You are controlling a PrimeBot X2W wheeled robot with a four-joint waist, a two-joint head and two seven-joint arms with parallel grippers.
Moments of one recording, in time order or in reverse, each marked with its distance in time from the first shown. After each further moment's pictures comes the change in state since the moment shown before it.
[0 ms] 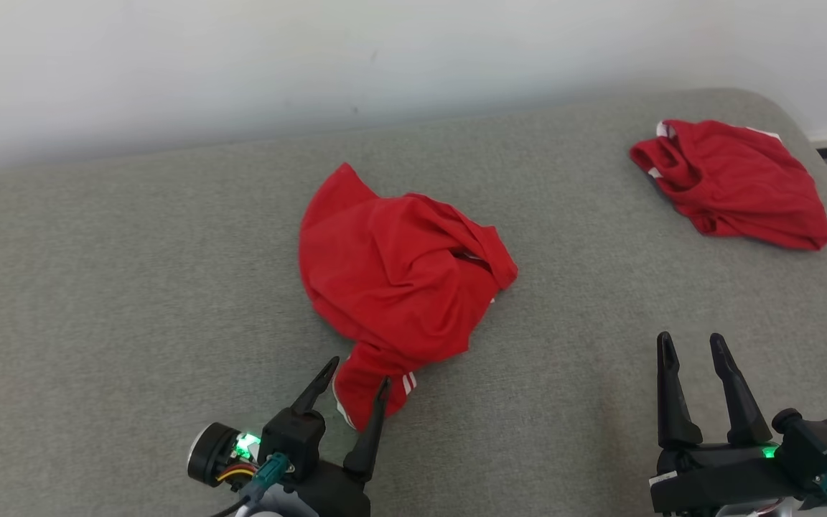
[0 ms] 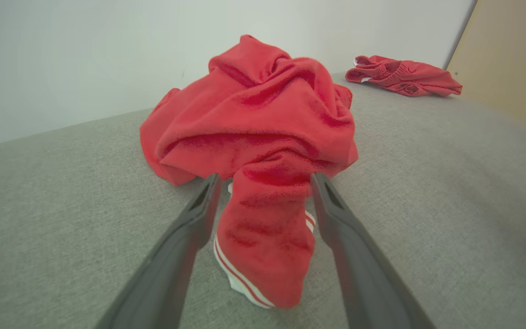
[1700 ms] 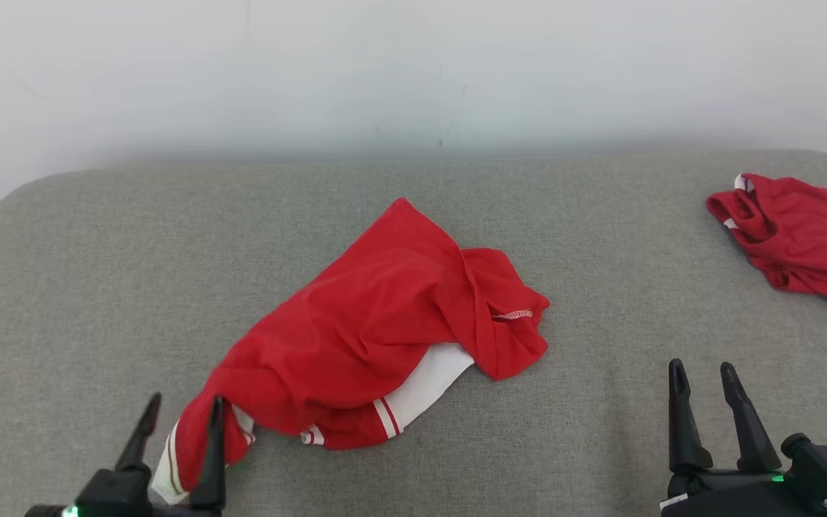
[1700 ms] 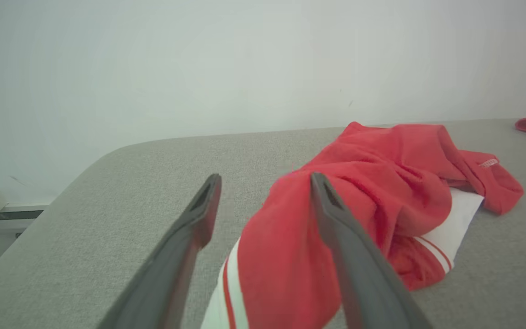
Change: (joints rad) left arm 0.267 0.210 0.181 -0.349 -0.126 0.169 0.077; right arm 0.041 -0.003 -0.020 0.031 0.024 0.000 -0.013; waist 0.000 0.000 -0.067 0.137
